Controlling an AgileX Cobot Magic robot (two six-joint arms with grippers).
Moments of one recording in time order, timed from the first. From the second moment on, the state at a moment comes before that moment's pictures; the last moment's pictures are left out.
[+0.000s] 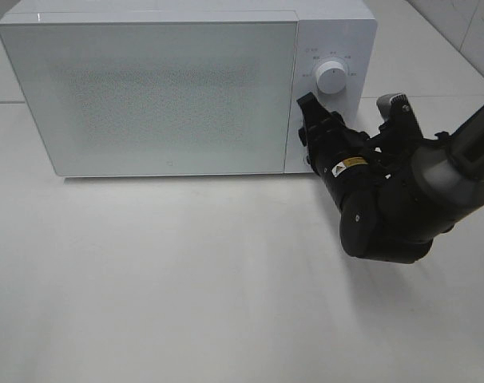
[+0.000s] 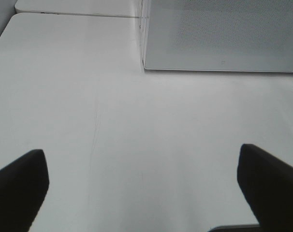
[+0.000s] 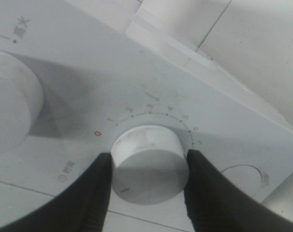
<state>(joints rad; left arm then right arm) -0.03 0.00 -0.52 -0.08 1.08 -0.01 0.59 2.08 -0.76 0.61 -1.20 0.83</state>
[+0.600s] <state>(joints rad) -0.03 0.00 -0.52 -0.08 1.08 -0.01 0.59 2.08 -0.76 0.61 -1.20 1.04</state>
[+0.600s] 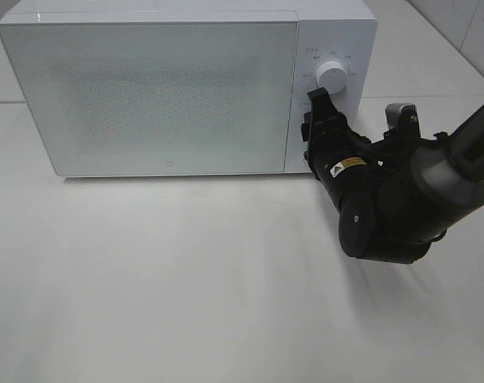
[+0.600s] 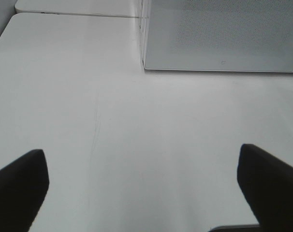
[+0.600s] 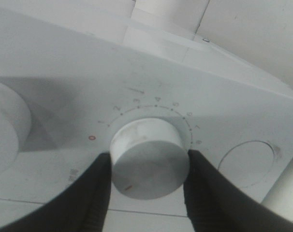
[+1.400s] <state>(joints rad) -0.03 0.00 -0.52 -0.08 1.08 -0.01 0.60 2.08 -0.77 0.66 -1.20 1.26</state>
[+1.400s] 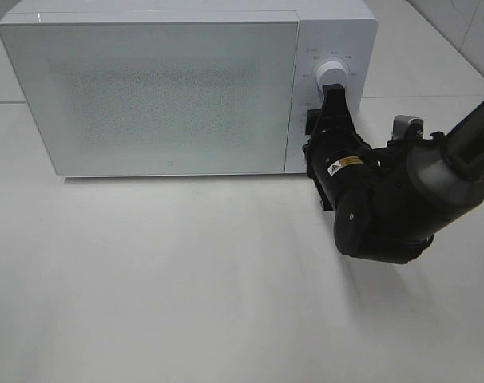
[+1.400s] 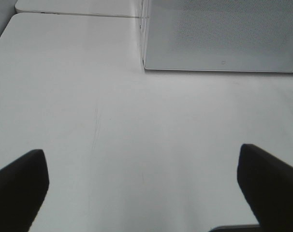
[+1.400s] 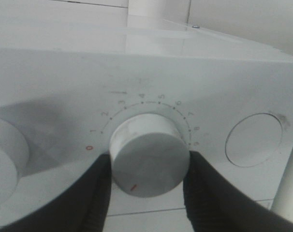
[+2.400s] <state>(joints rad) -0.03 0.00 -0.52 -0.08 1.08 -0.01 0.60 2.08 -0.78 0.68 -1.19 1.30</state>
